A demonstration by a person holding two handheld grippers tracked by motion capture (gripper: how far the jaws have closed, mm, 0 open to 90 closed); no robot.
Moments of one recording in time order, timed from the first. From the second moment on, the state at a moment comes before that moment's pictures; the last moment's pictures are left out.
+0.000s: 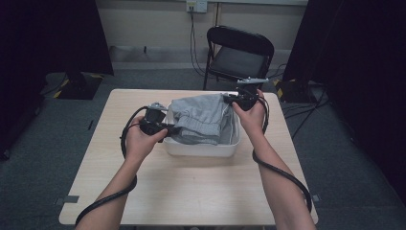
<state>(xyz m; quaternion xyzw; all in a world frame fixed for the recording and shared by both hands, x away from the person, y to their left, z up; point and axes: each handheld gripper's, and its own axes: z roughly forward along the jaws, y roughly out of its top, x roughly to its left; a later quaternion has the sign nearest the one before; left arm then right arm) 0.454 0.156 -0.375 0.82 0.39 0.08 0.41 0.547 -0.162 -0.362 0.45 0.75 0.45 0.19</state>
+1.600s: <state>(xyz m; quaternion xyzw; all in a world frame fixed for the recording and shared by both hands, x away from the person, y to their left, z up) 0.464 0.150 -0.404 0.82 0.41 0.08 0.39 0.557 -0.159 -0.392 0.46 0.75 0.43 0.19</state>
